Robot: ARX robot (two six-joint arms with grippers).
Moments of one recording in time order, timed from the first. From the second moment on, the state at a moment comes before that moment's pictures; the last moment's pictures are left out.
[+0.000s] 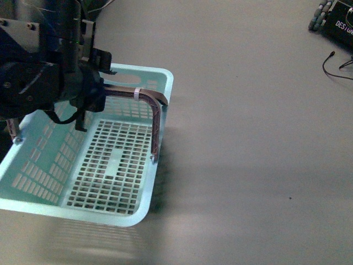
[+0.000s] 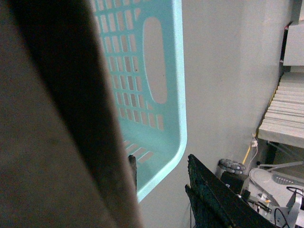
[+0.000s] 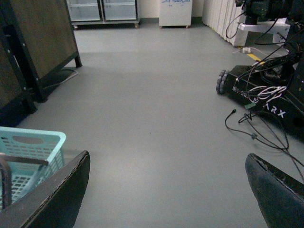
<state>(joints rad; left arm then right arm) -0.26 2.26 1.07 0.61 -0.15 -1.50 0.00 0.00 0.02 0.00 0.00 0.00</state>
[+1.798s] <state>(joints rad) -0.44 1.24 0.75 0.19 -0.26 -1.52 0.00 0.00 0.02 0.00 0.00 0.00</state>
